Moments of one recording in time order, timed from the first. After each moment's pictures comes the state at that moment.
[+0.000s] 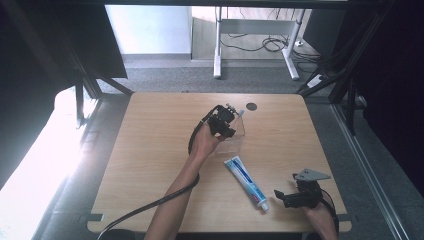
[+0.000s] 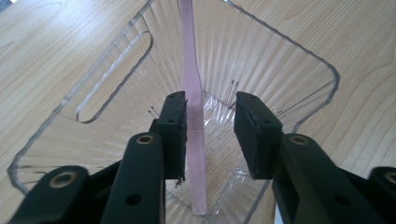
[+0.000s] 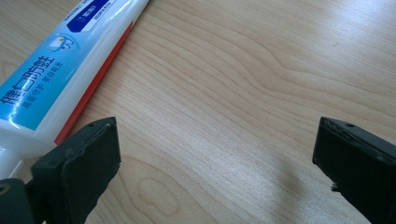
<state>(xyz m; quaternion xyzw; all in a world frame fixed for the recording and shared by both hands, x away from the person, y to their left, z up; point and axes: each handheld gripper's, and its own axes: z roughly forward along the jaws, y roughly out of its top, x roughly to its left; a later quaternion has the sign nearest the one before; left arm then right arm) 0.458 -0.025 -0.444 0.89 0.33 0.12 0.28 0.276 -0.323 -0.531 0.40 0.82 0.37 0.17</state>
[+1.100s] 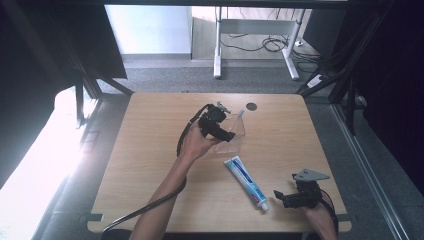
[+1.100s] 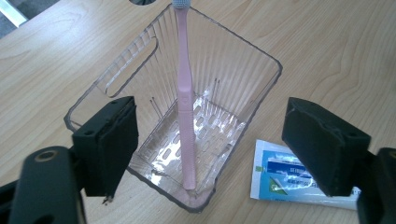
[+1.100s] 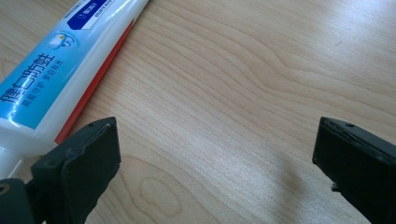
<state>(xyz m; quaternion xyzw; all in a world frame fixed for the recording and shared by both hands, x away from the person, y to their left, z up) 0.433 0.006 -0.418 0.88 0.32 0.11 0.33 0.276 -0.322 -0.532 0.40 0.82 0.37 0.17</state>
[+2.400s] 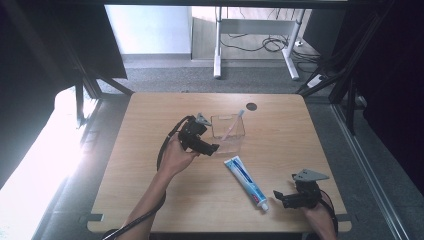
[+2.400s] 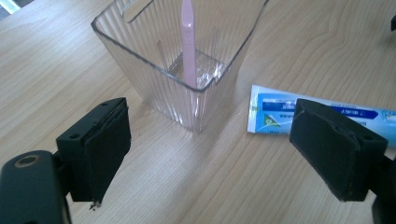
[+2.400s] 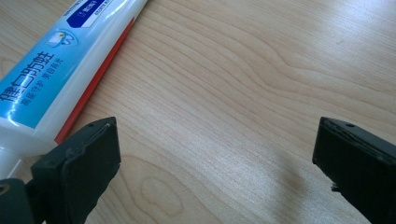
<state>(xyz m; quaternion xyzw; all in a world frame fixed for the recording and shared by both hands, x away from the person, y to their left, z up) 0.388 0.061 -0.424 0.88 0.31 0.12 0.34 0.275 -0.320 -0.532 0.40 0.82 0.37 0.17</state>
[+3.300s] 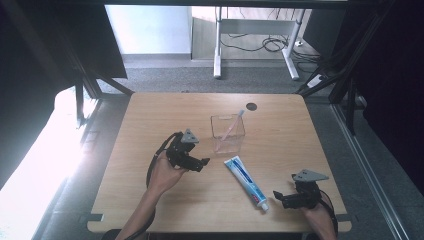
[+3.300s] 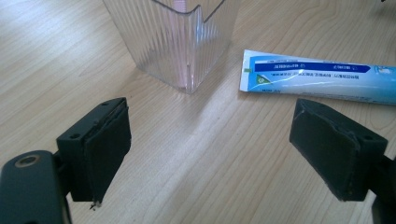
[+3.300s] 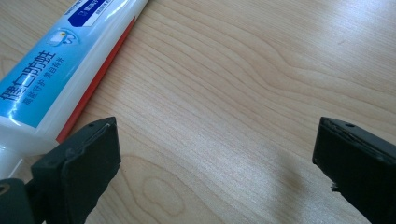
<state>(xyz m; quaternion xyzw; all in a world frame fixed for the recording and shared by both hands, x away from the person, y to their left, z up) 0.348 0.093 -0.453 0.87 0.31 0.13 0.36 0.274 -0.319 -0.532 0.40 0.82 0.37 0.17</state>
